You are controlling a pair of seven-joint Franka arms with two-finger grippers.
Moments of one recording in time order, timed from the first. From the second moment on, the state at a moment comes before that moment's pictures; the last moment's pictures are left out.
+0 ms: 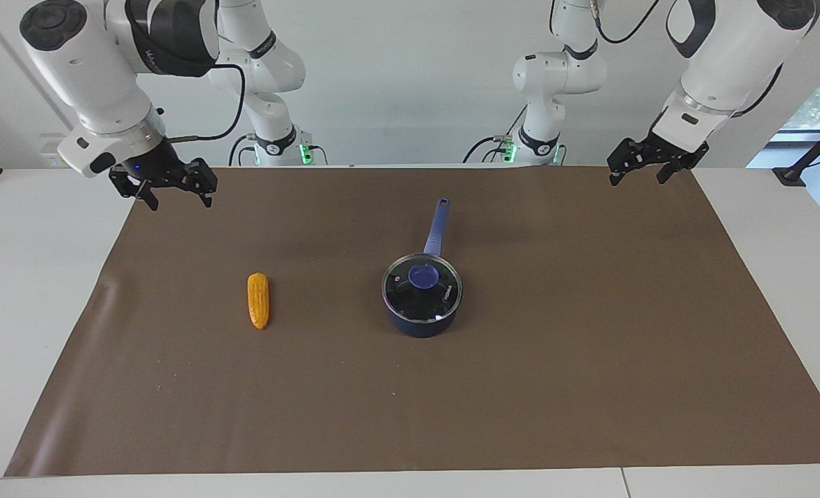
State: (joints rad) left arm -0.06 -0.07 -0.03 -1.68 -0.02 1.50 -0.07; right arm -0.01 0.00 -0.03 -1.68 -0.02 1.60 -0.09
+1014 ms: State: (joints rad) left arm -0.40 0.27 -0.05 -1.44 -0.10 1.68 -0.49; right arm 0.06 0.11 -0.01 -2.01 0.02 2.16 -0.09
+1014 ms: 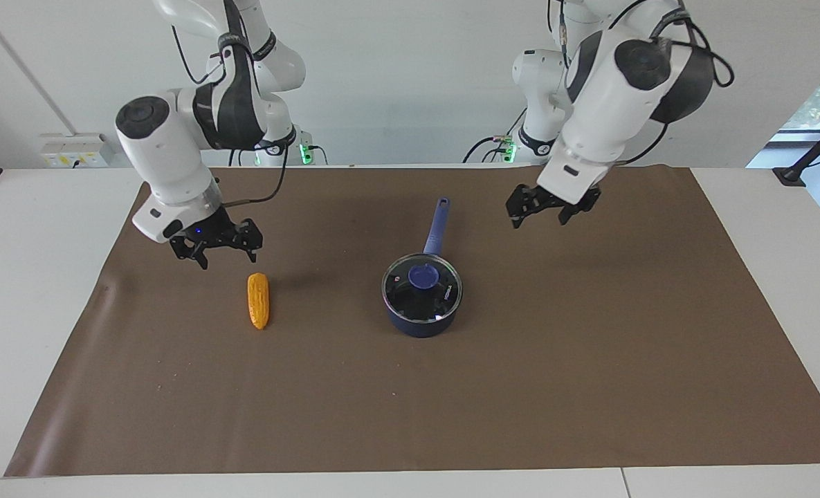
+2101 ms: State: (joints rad) left arm -0.61 0.56 -0.05 -1.28 -0.05 1.82 -0.58; right arm 0.08 0.20 -0.01 -2.16 0.02 2.35 -0.09
